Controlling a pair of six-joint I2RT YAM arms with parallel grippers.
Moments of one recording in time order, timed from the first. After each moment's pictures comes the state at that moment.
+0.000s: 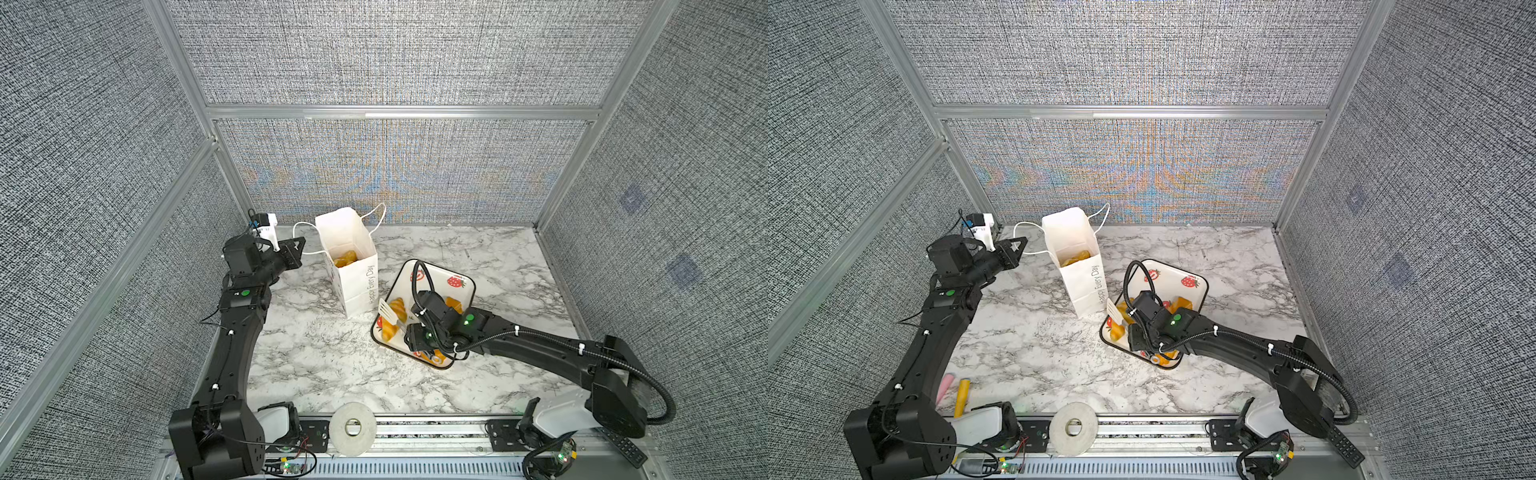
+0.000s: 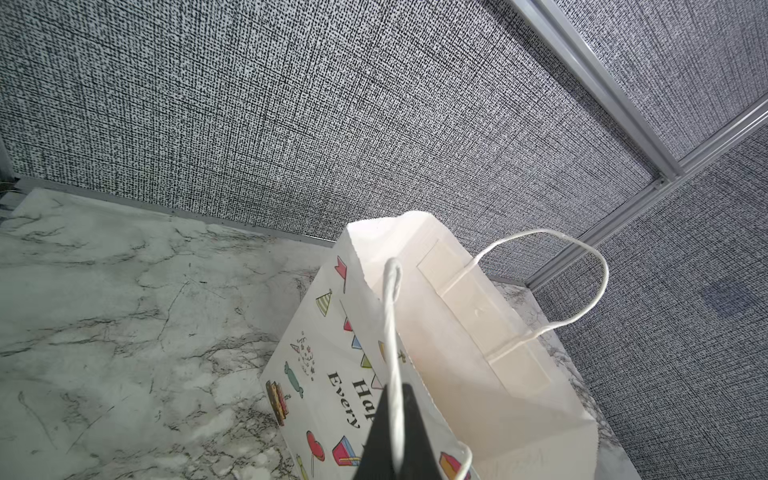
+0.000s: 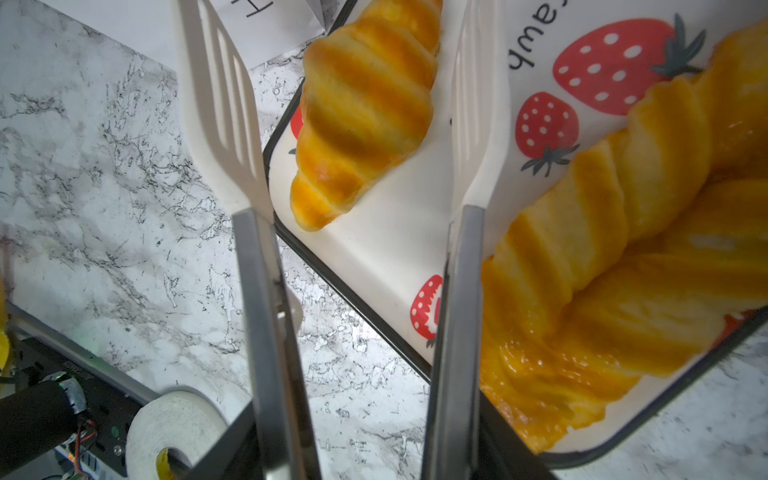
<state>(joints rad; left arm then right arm) 0.11 1.20 1.00 -0.07 0.58 -0.39 0.95 1.46 1.01 -0.61 0.07 0.74</state>
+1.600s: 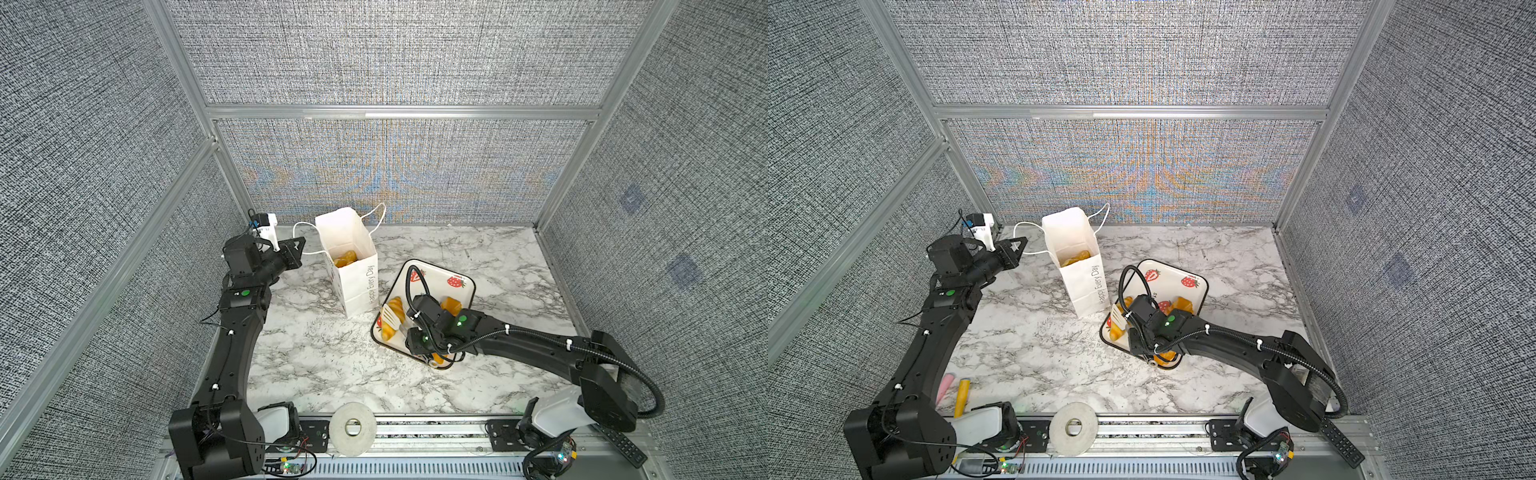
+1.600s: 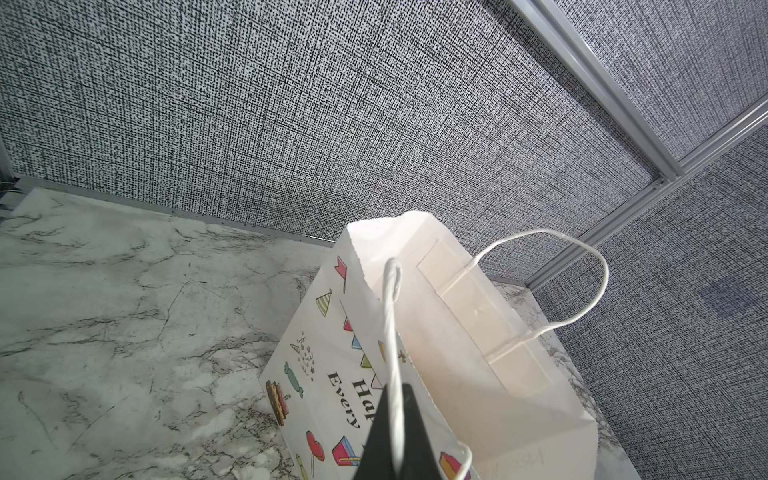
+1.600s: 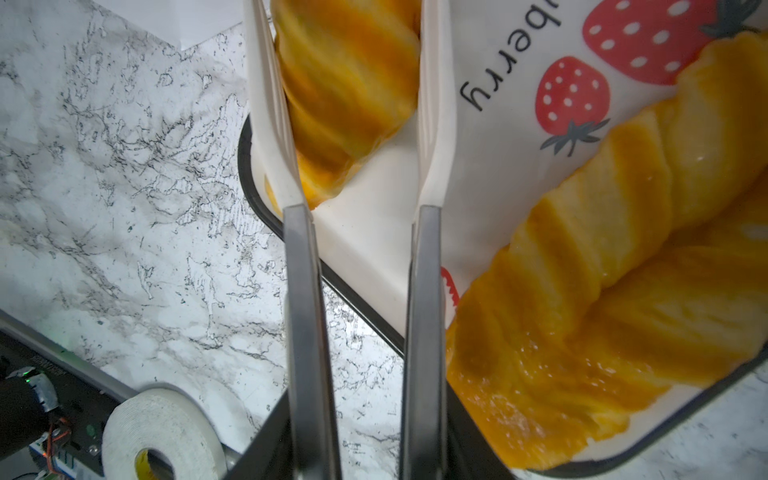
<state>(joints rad) 0.11 1.20 1.00 -0.07 0.58 -0.39 0.96 1.50 1.01 -0.61 0.06 0.74</state>
